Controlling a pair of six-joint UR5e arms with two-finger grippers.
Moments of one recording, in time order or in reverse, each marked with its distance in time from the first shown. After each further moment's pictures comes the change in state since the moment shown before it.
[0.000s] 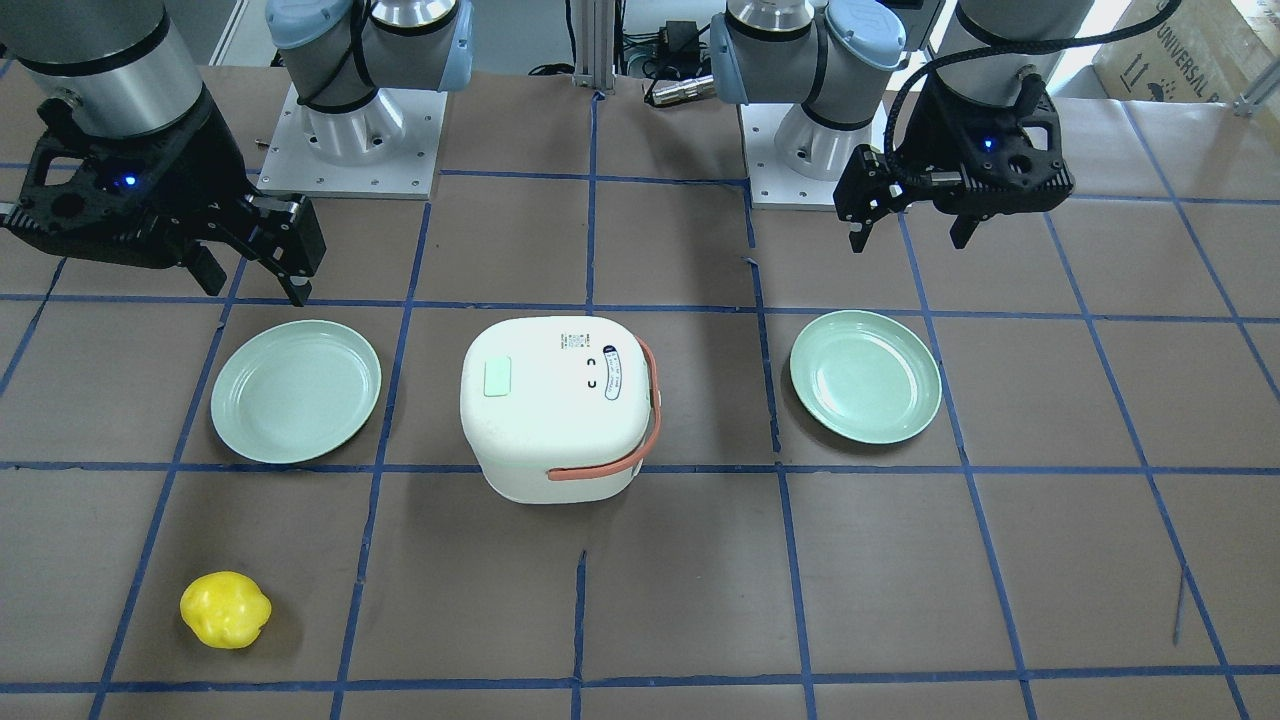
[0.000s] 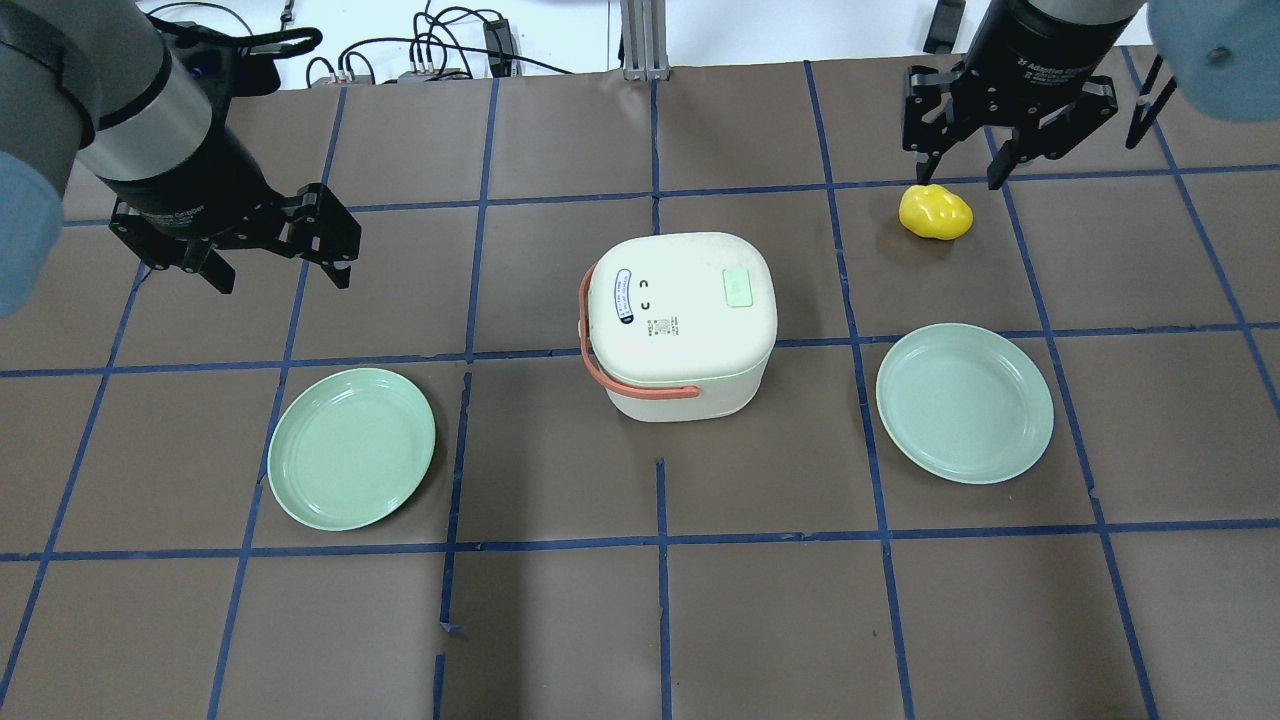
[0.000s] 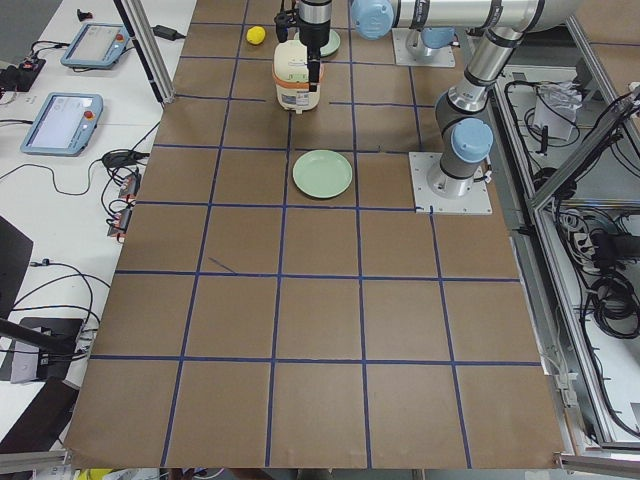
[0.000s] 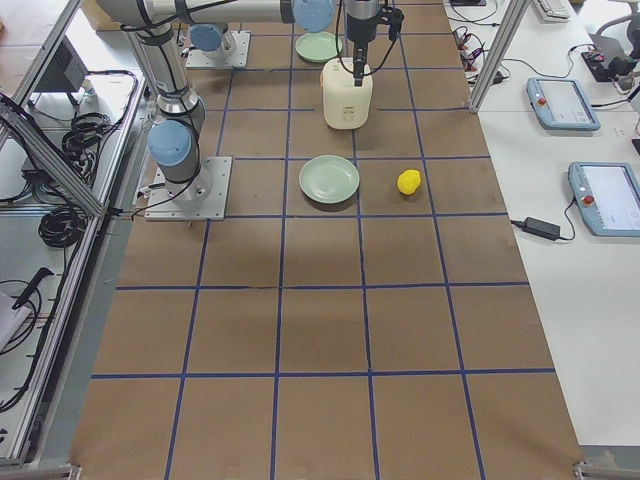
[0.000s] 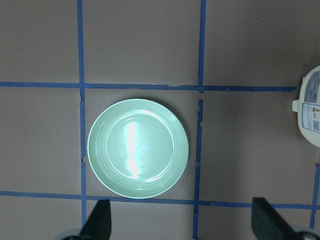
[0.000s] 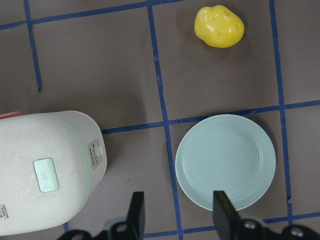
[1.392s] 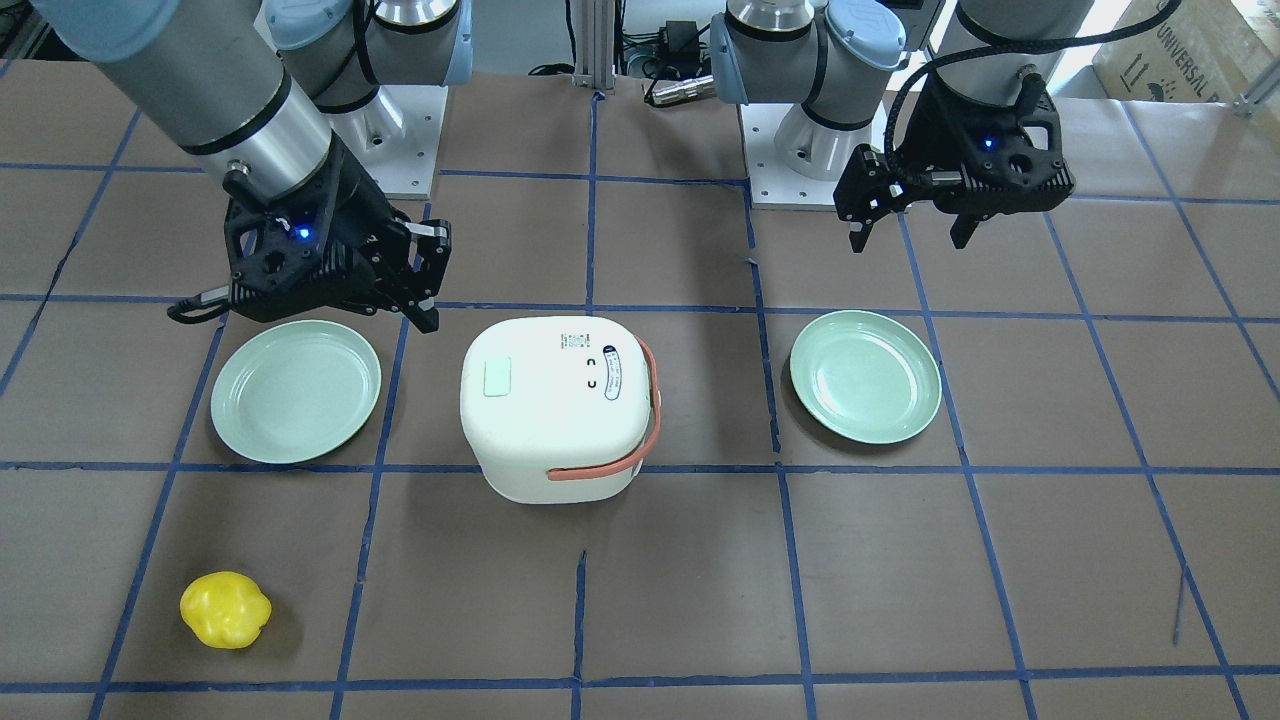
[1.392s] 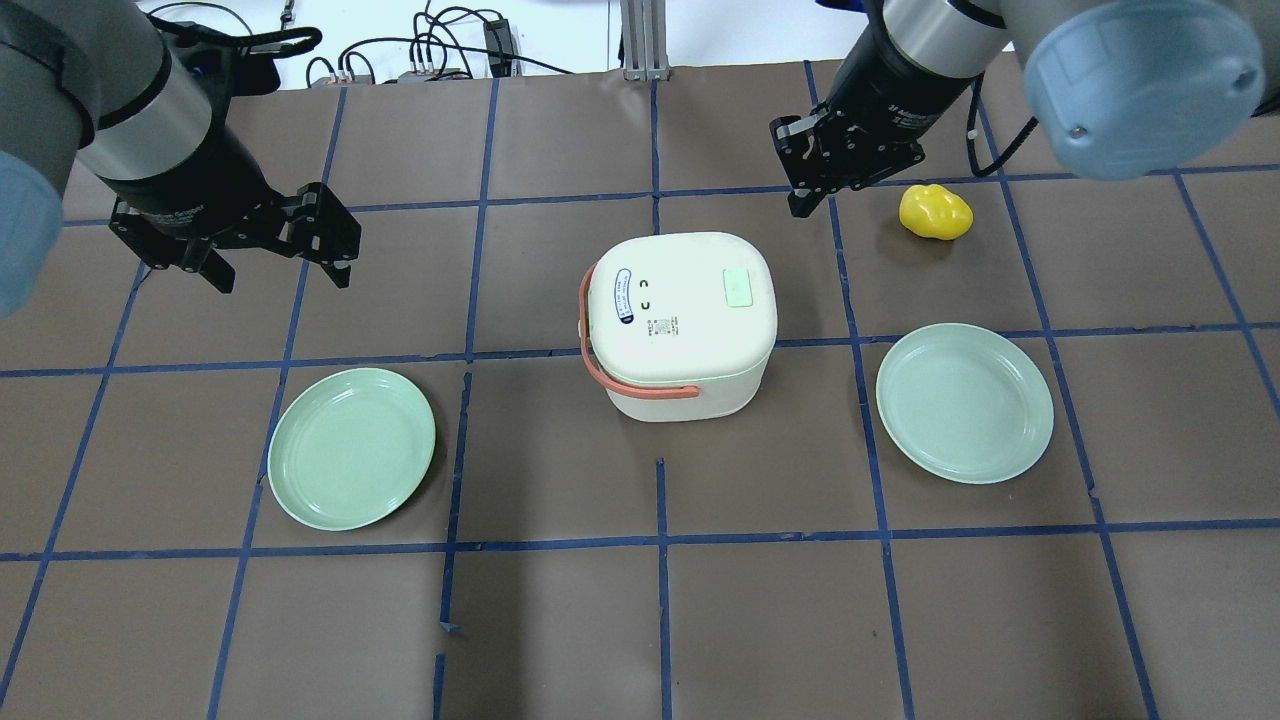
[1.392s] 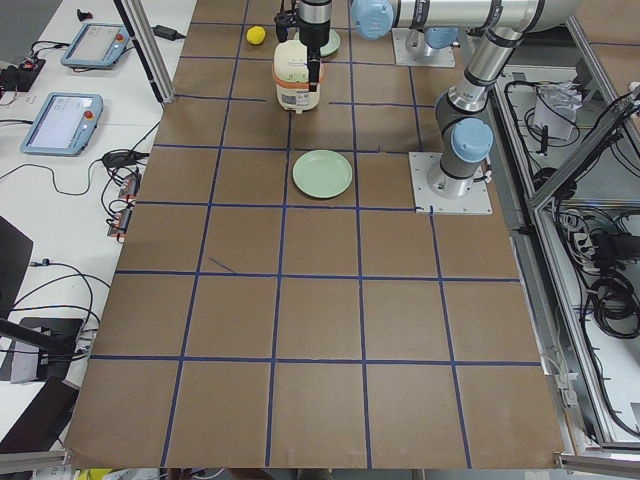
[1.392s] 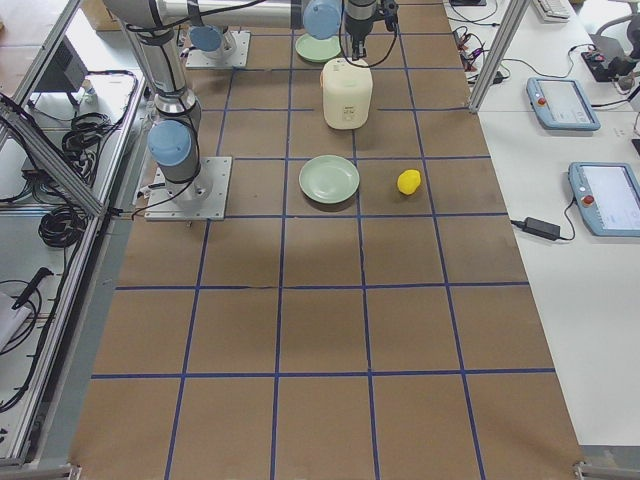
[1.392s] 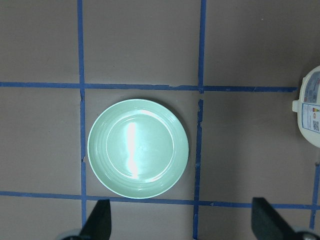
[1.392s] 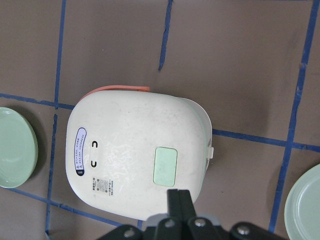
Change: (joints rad) left arm 0.000 0.000 0.000 0.001 0.000 0.000; right arm 0.077 0.059 0.076 -0.134 0.307 -0.153
